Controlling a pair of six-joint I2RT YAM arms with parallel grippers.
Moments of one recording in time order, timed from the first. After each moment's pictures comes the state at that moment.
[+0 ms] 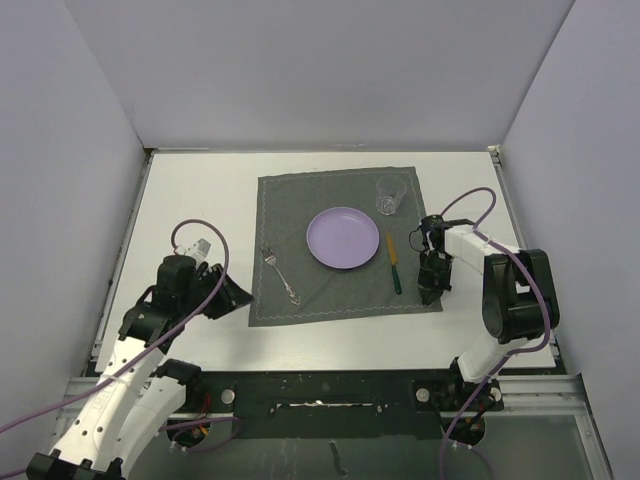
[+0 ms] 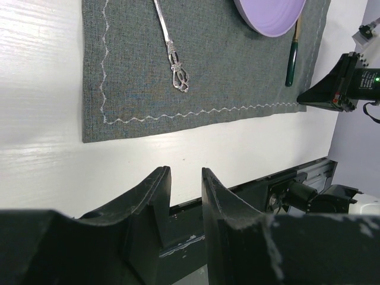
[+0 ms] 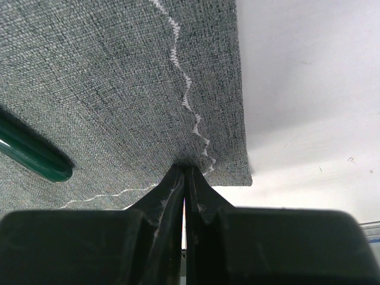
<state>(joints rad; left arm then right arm) -0.29 0.66 0.60 -0.68 0.30 -0.79 0.15 1.68 0.97 -0.88 0.06 0.41</state>
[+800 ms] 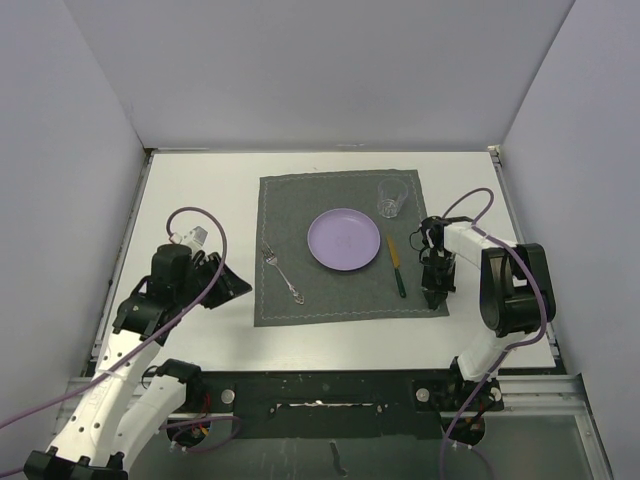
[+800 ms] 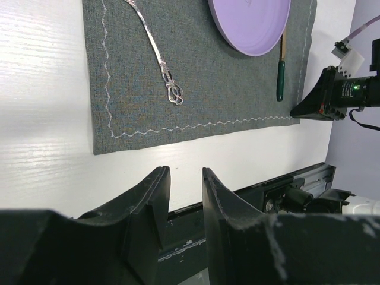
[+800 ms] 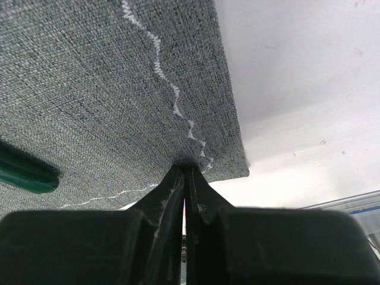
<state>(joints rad) -0.28 0.71 0.72 -0.71 0.29 -0.75 0.13 1.73 1.00 -0.97 0.12 0.40</state>
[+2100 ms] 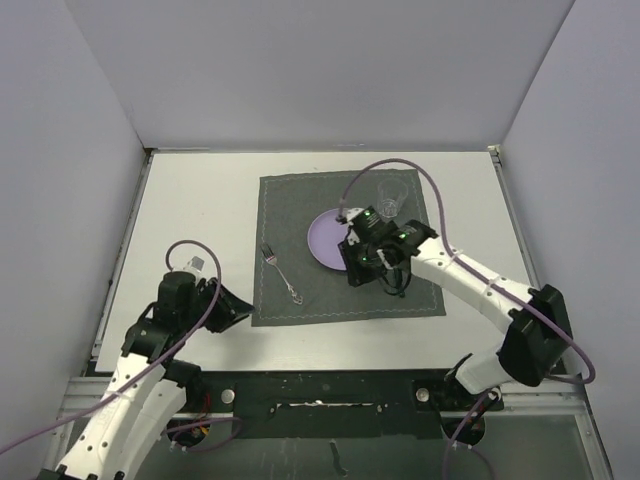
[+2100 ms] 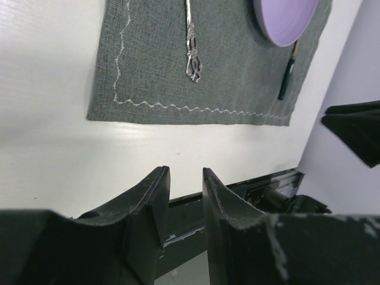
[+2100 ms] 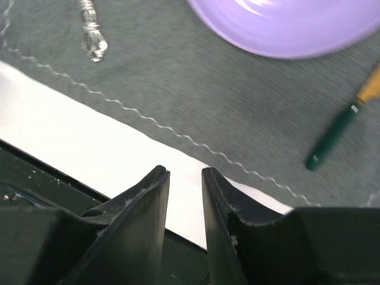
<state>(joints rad) -0.27 0.58 0.48 -0.67 0.32 -0.96 0.68 1.43 1.18 -0.85 -0.02 0.29</state>
